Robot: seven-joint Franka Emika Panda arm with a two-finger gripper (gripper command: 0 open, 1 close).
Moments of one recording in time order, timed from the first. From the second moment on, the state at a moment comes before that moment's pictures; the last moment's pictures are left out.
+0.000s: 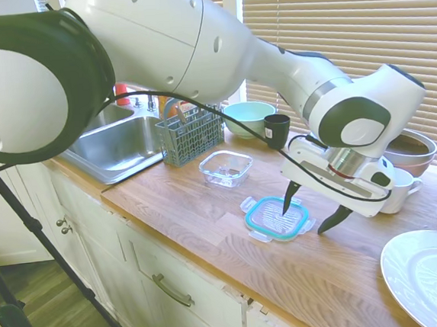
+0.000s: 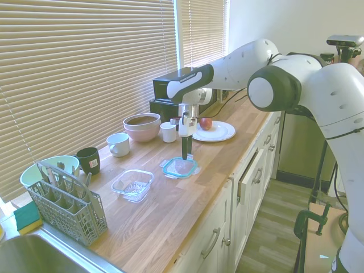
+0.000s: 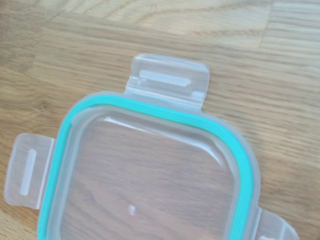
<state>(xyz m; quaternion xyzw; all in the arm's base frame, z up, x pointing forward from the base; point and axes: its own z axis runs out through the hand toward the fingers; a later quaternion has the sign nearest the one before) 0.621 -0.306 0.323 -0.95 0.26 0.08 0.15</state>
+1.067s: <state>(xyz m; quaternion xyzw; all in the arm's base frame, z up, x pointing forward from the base) 0.594 -0.292 0.317 -0.95 0.27 0.08 0.15</state>
